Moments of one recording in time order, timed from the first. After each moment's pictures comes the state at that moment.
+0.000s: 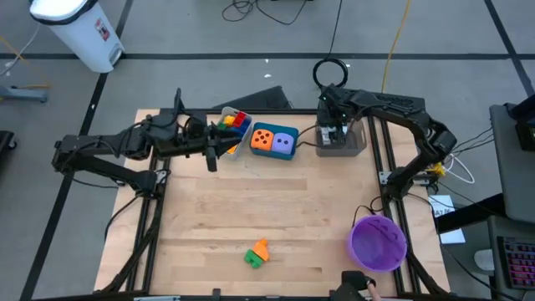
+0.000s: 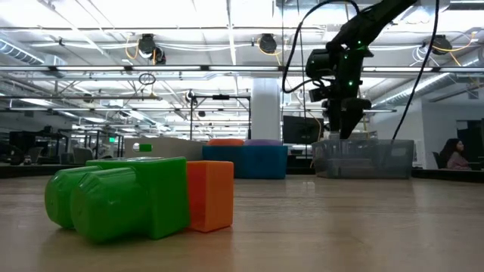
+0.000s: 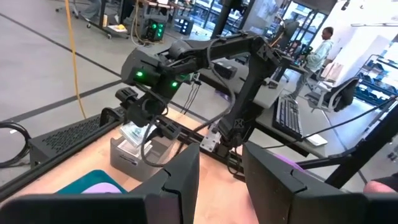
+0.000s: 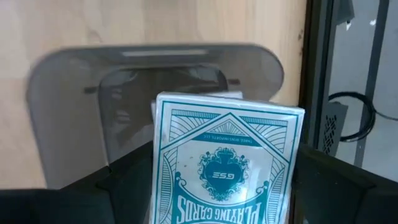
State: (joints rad) left arm 0.00 1.05 1.17 -0.23 -0.23 -0.40; right arm -0.76 1.57 1.19 -0.86 0.05 -0.75
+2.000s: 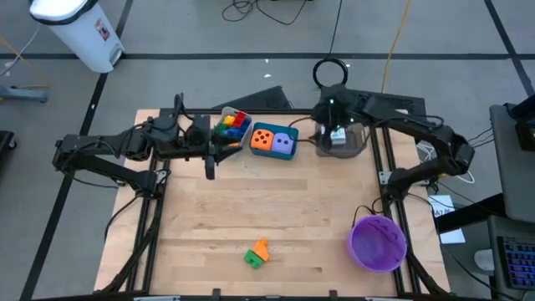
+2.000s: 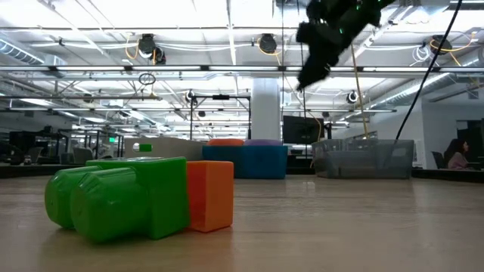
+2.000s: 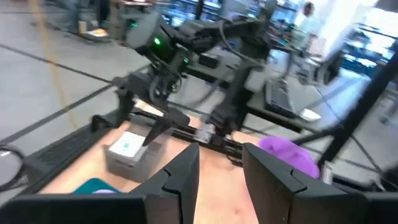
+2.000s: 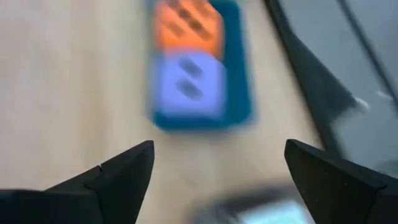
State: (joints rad) left arm -0.02 1.06 1.17 -0.24 -0.17 -0.27; right arm -0.61 1.38 1.19 -0.70 -0.17 -0.35
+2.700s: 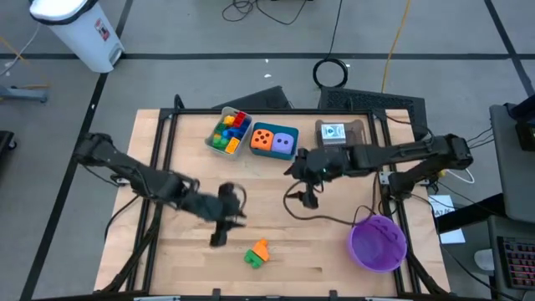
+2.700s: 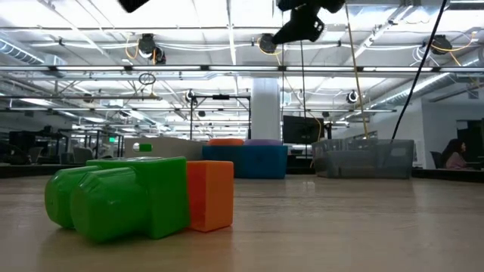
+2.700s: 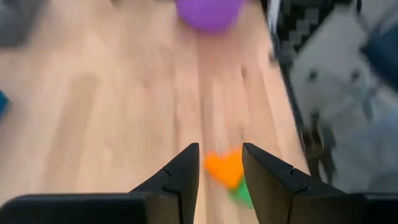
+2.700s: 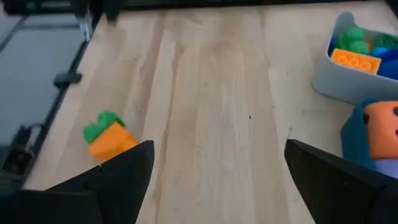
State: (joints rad) left arm -0.42 1.36 1.17 -0.48 -0.15 -0.36; right arm 0.06 1.39 1.18 -0.43 -0.07 0.06
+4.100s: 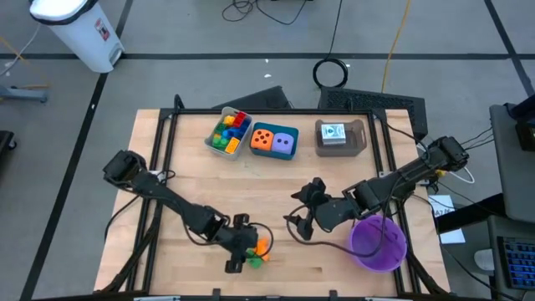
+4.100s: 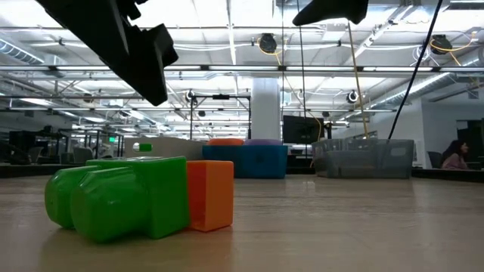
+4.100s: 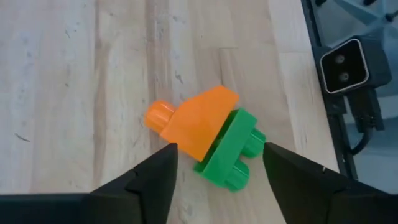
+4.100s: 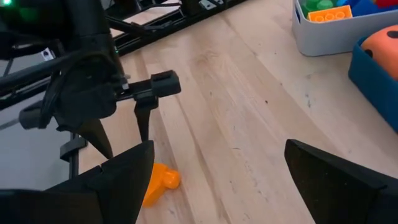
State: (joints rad) left arm -0.53 1.76 1.17 -0.34 -0.07 -0.45; right arm 0.46 1.46 1.18 -0.39 0.50 0.73
